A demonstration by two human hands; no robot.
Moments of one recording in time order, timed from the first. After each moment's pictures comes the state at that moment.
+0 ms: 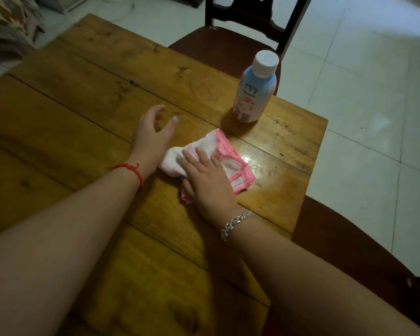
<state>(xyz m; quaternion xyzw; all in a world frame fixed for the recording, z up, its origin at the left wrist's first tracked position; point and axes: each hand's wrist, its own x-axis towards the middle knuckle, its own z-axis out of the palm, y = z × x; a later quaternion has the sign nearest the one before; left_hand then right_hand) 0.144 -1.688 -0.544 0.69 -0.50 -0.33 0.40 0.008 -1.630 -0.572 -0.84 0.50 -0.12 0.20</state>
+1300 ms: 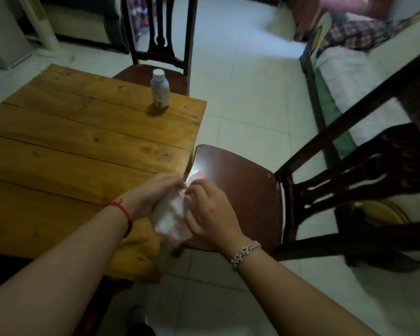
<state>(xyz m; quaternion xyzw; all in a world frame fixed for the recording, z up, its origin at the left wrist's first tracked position) 0.029 -1.332 -0.375 0.50 -0.52 -0.67 0.18 -0.104 -1.255 -0.389 -0.76 0.56 -0.30 0.10</state>
